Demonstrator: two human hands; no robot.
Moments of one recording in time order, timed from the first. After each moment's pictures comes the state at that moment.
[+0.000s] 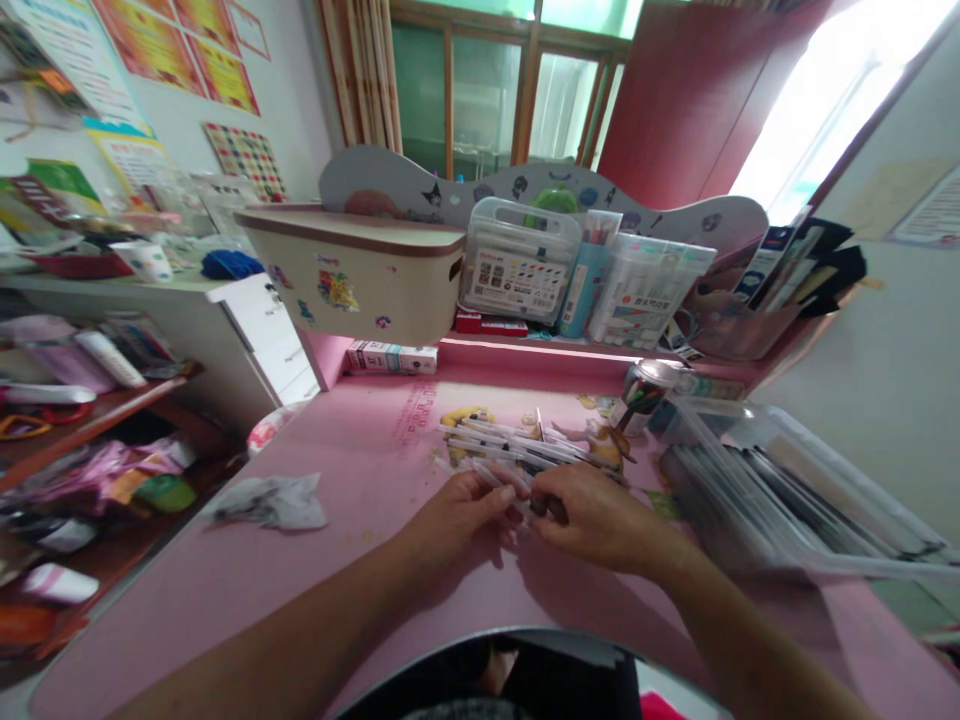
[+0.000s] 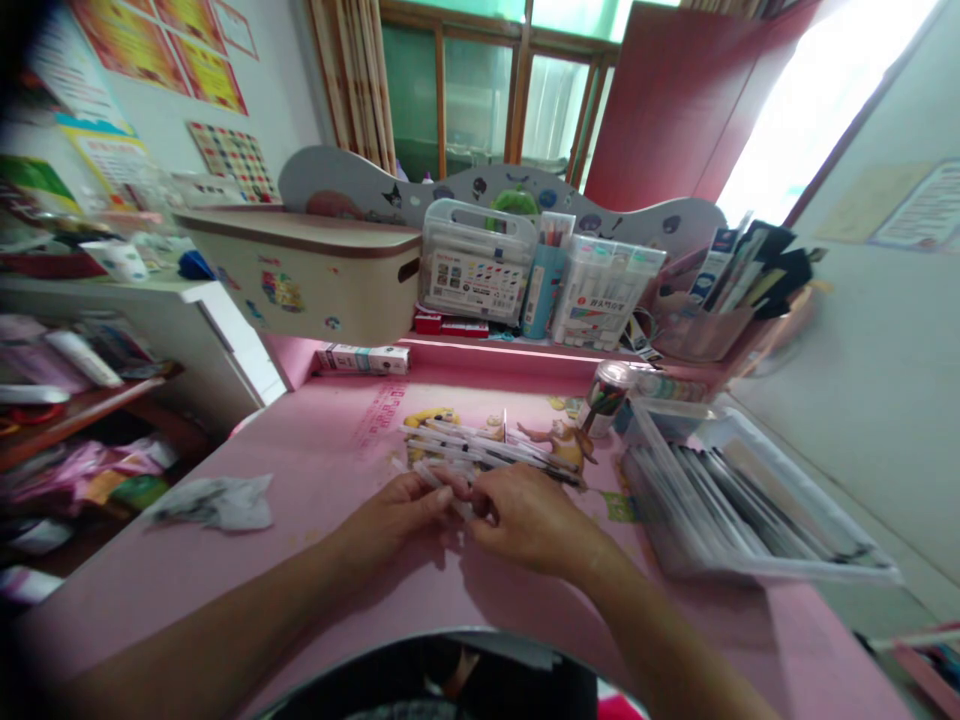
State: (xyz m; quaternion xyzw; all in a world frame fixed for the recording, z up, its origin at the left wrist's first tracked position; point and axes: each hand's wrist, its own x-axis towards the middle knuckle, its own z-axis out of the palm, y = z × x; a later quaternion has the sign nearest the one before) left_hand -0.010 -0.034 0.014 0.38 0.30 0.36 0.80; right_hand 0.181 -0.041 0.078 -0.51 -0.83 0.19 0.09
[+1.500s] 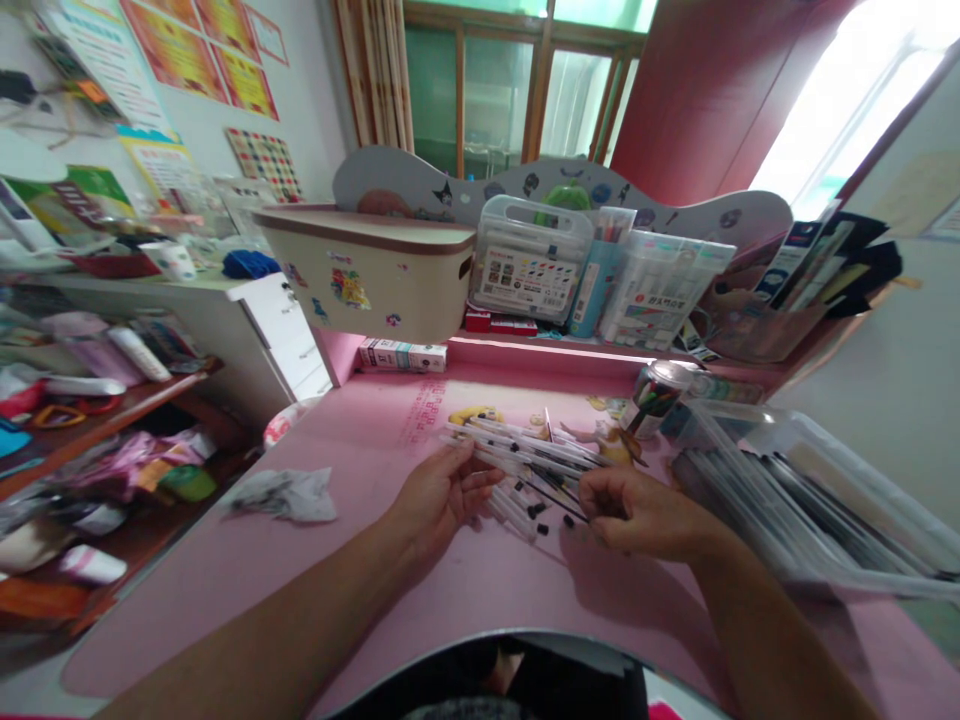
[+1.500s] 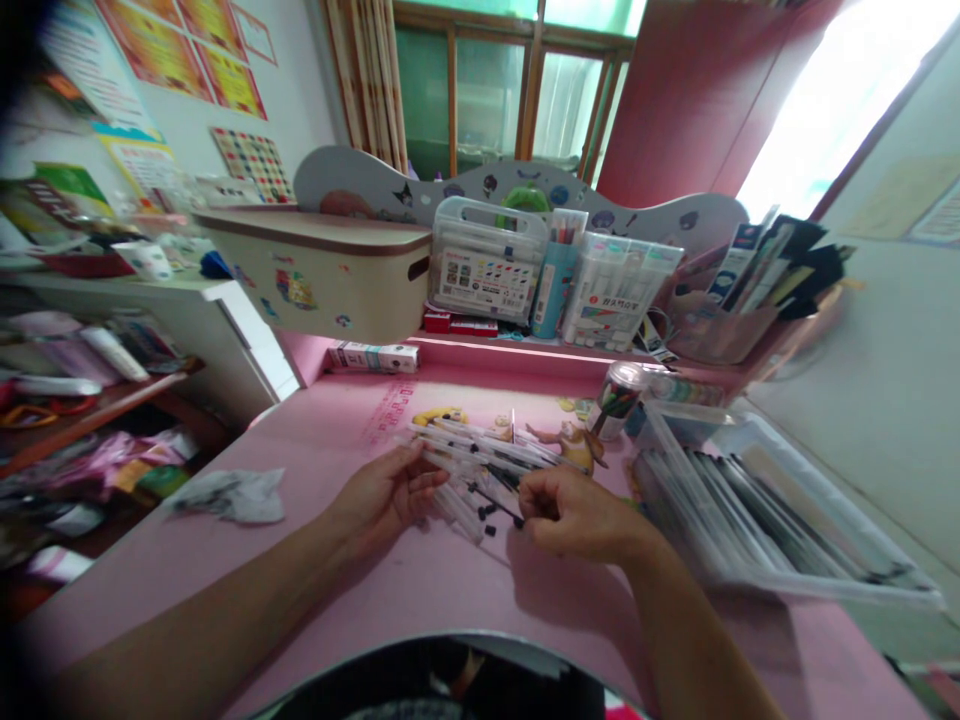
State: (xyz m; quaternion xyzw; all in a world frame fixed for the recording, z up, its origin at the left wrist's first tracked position) left_hand -0.021 -0.008 0.029 0.17 0.42 0.48 0.75; right_hand 0.225 -0.036 0.064 -0.49 -0.73 0.47 0.13
